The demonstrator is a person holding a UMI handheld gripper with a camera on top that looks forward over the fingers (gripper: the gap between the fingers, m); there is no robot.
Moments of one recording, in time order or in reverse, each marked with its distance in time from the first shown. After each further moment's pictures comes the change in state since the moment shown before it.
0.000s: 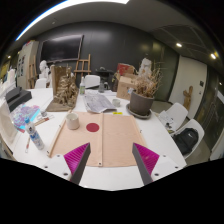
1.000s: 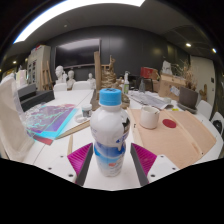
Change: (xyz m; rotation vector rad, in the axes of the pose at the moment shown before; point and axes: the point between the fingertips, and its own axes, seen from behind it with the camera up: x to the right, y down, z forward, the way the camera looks) arm -0.423 0.049 0.142 0.123 -0.160 0.062
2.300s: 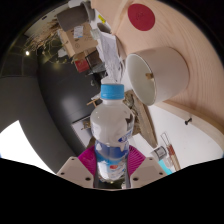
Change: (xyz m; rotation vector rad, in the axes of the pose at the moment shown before) arm 0.047 -0.208 0.171 -0.016 -0.608 1.888
